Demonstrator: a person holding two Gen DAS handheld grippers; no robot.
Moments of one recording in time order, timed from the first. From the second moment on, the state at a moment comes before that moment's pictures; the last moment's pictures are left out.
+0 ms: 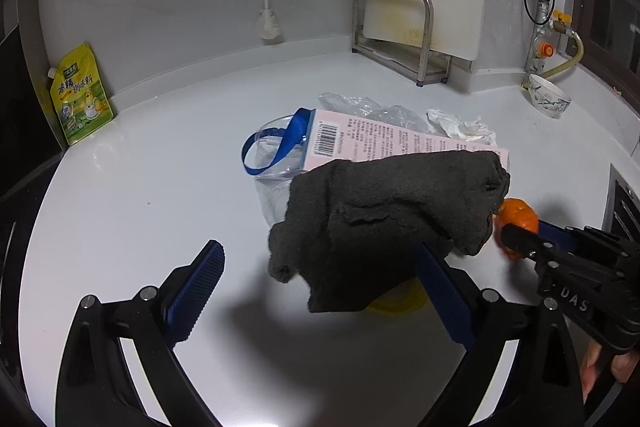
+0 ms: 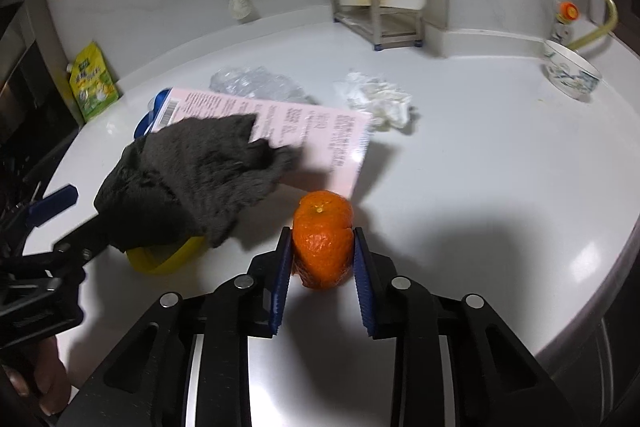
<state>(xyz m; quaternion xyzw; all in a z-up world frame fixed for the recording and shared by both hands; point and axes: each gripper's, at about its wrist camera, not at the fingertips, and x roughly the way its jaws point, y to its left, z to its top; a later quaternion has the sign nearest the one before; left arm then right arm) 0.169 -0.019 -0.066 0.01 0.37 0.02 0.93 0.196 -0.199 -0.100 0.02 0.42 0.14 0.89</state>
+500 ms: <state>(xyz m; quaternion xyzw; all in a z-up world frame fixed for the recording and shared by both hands) 0.184 -0.042 -0.073 0.03 0.37 0.06 0.93 0.199 -0.235 -0.099 0.11 0.43 0.17 0.88</state>
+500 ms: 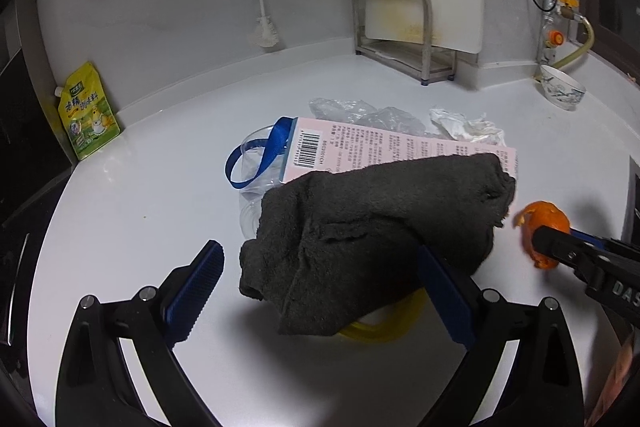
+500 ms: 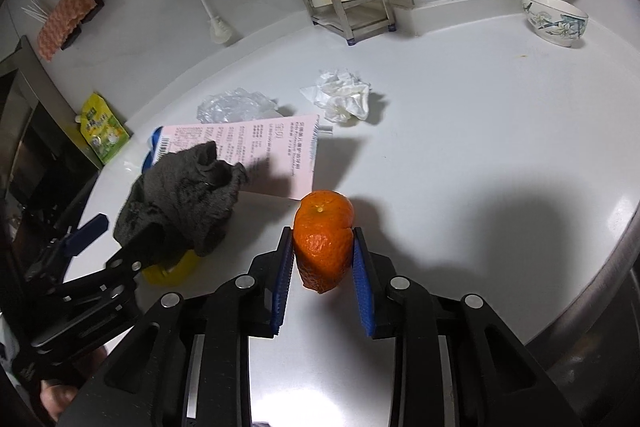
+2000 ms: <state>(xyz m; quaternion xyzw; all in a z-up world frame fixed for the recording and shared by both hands) 0.165 -0.027 -0.004 0.04 0.33 0.03 0.94 0.191 -0.241 -0.095 0.14 0.41 0.18 0.88</state>
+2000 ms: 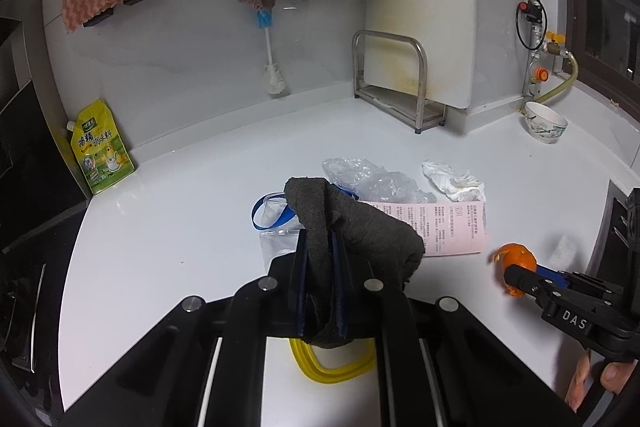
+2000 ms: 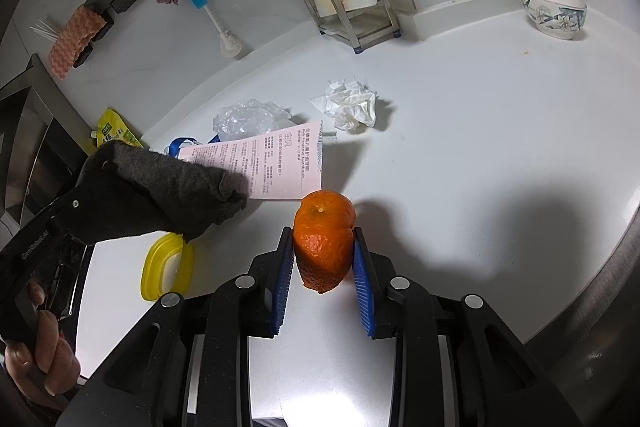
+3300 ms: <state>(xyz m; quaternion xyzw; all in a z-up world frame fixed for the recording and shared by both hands) -0.071 -0.029 -0.019 0.05 0.33 -0.12 0.93 -0.073 -0.210 -0.089 0.13 0.38 0.10 0.91</state>
